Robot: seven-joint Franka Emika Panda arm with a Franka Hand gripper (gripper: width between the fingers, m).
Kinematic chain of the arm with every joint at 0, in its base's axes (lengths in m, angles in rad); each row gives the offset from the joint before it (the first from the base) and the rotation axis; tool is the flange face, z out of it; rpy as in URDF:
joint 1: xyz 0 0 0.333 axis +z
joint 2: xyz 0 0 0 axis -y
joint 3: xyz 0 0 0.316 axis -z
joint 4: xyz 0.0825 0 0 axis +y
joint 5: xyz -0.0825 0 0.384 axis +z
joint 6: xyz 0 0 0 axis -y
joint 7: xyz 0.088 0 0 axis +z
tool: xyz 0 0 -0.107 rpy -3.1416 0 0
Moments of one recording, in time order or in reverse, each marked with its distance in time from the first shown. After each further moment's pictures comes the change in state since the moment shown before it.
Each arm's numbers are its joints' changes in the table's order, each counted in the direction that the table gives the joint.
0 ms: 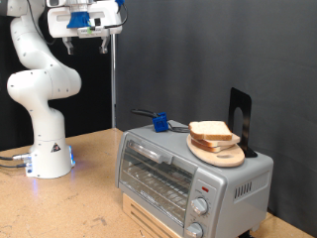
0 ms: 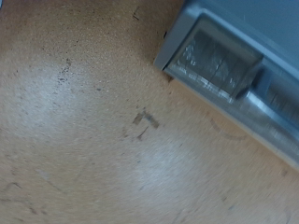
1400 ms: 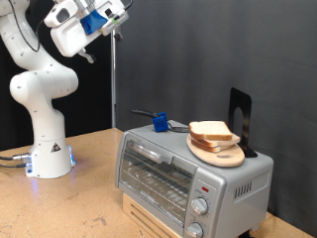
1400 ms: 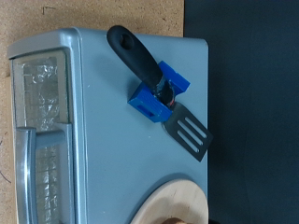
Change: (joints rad) arm 0.273 -0.071 0.323 -0.030 0.284 0.092 0.953
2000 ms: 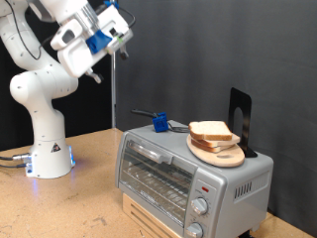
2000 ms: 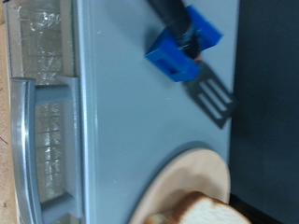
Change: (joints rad) arm 0.005 -0.009 -0.010 0.189 0.033 0.301 0.103
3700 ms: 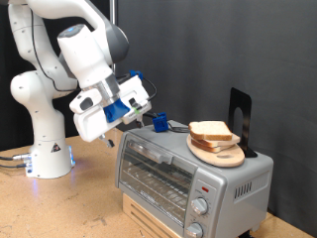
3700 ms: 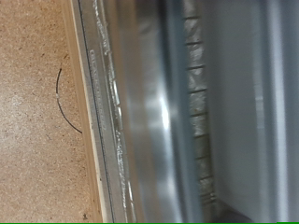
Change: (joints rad) arm 0.057 -0.392 0.005 0.084 0.095 0.447 0.091
